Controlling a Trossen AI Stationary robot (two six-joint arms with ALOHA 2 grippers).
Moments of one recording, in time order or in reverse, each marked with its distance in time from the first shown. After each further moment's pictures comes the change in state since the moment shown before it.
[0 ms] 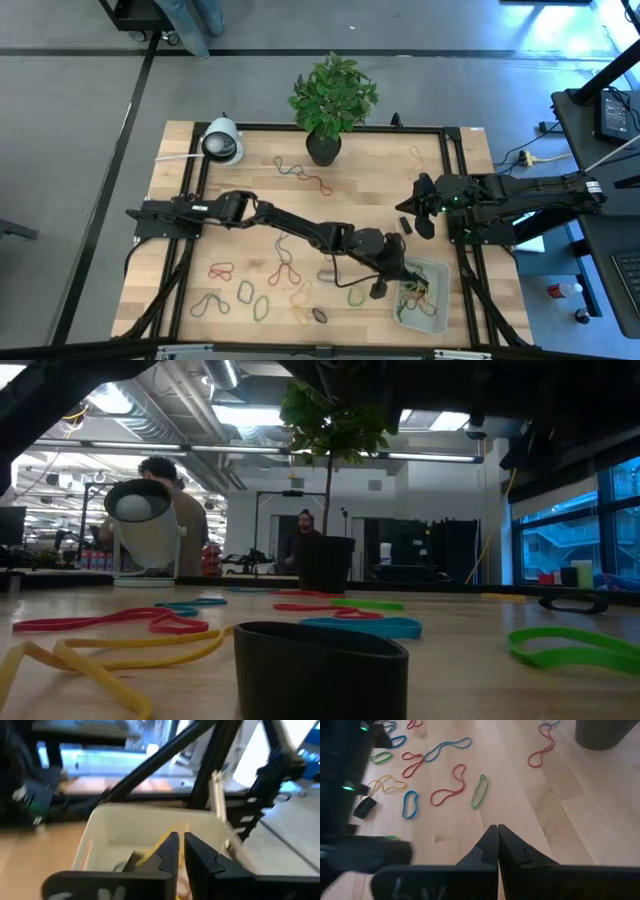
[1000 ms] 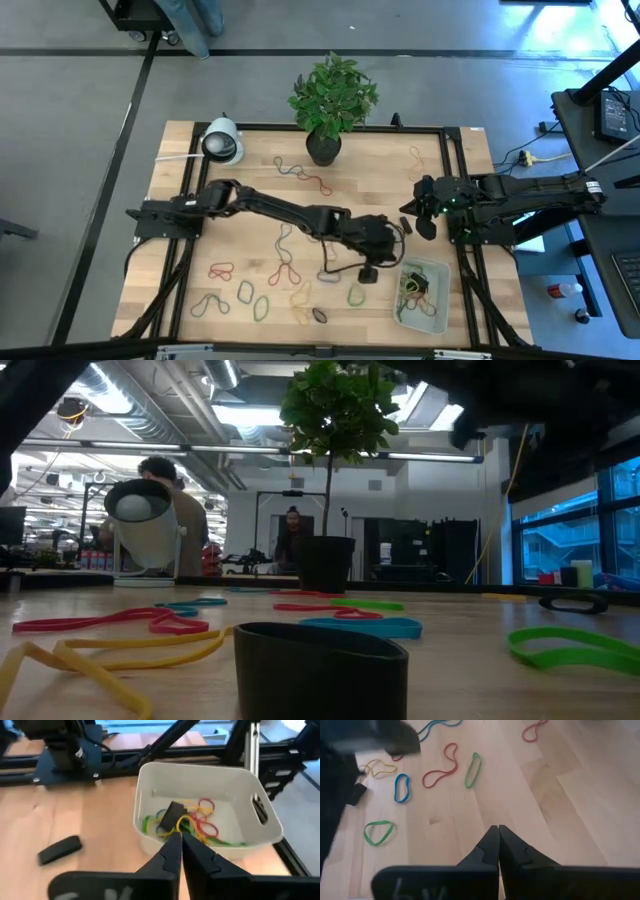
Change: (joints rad) left arm 0.035 -0.194 -0.024 -0.482 -0.113 0.103; right arm 0.000 -0.001 0.000 -0.099 -0.003 0.051
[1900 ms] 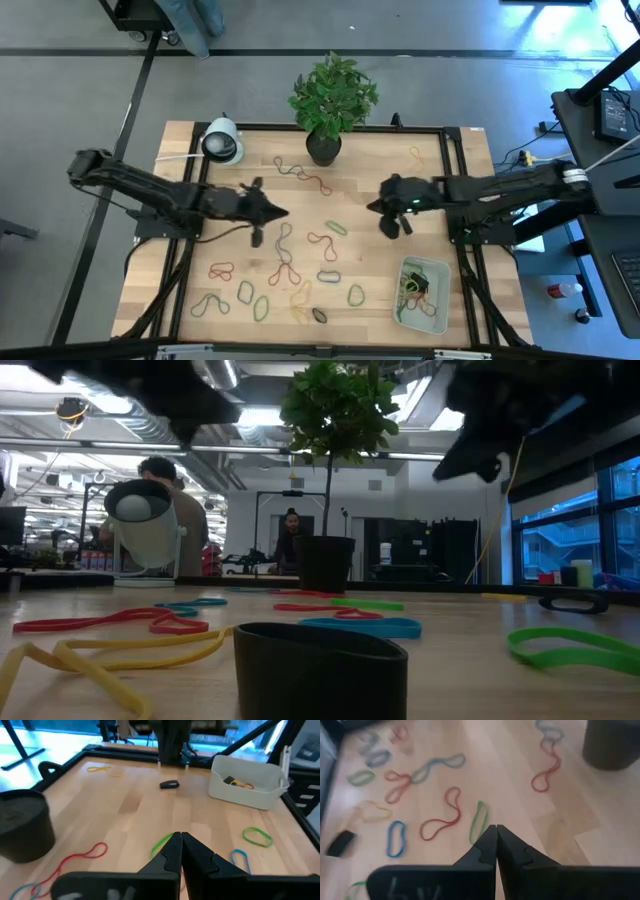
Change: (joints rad) left arm -0.042 -1.294 -1.427 0.331 -0.384 -0.136; right arm -0.001 0.449 0.128 0.369 0.059 -0.031
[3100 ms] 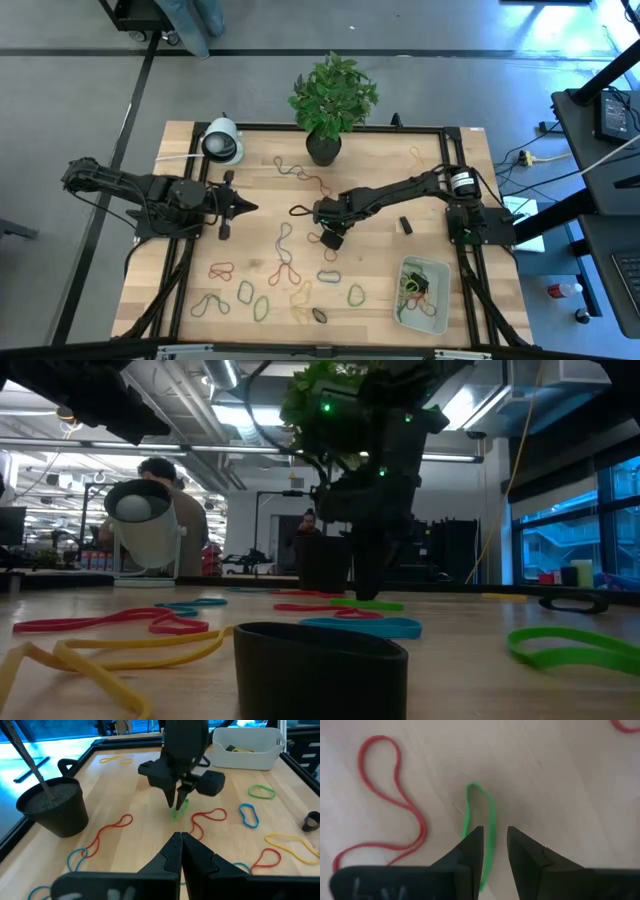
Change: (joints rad) left arm 0.003 -0.469 -0.107 -0.419 0.012 0.133; right arm -0.002 0.945 0.721 -0.445 -0.022 0.185
